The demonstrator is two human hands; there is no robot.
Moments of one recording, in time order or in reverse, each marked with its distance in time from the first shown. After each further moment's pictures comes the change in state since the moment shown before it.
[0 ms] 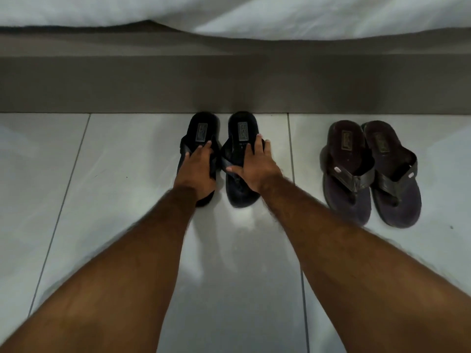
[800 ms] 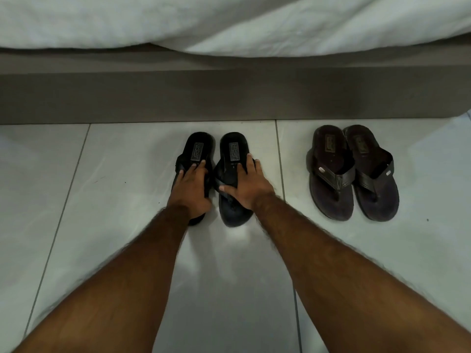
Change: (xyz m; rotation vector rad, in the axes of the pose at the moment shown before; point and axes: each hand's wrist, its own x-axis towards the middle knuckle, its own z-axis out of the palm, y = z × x) left_hand -0.041 0.001 0.003 0.087 -0.062 0.044; right_hand -0.048 0.007 0.006 0.035 -0.072 -0.009
